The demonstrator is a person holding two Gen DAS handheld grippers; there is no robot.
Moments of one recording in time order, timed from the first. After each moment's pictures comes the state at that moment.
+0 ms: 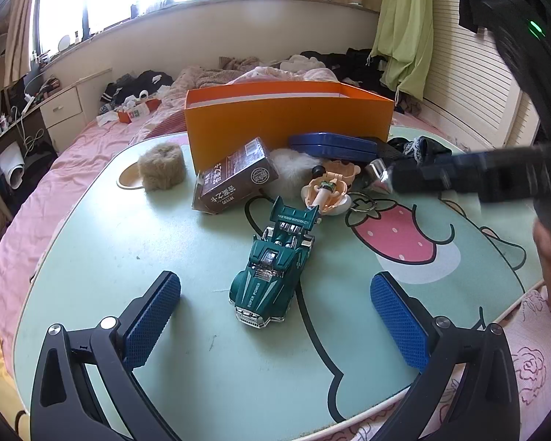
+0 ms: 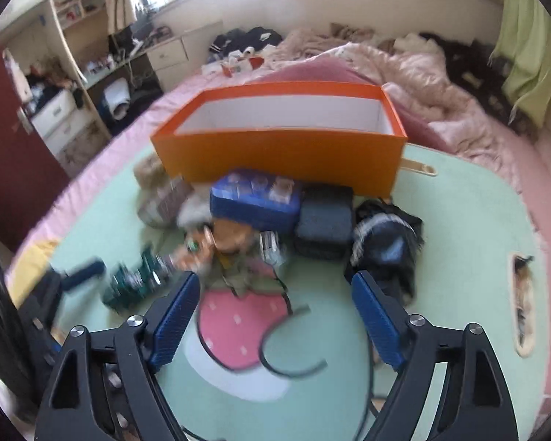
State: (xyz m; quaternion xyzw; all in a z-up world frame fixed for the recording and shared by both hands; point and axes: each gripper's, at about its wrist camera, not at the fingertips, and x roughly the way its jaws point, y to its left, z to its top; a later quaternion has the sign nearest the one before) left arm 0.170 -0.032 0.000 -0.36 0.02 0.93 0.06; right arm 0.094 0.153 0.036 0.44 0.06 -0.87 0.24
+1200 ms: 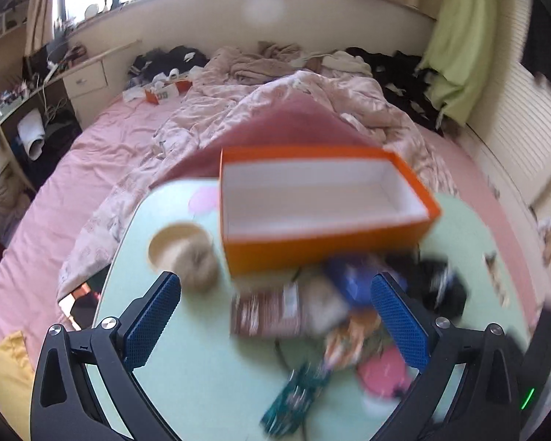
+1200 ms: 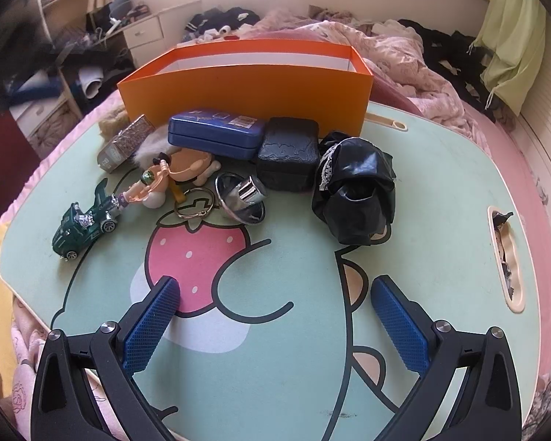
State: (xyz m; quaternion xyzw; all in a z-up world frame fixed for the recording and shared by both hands) left arm 0.064 -0.055 0.094 -0.43 -0.04 0.90 0.00; right arm 0.109 0.163 0.007 0.46 0.08 -0.86 0.19
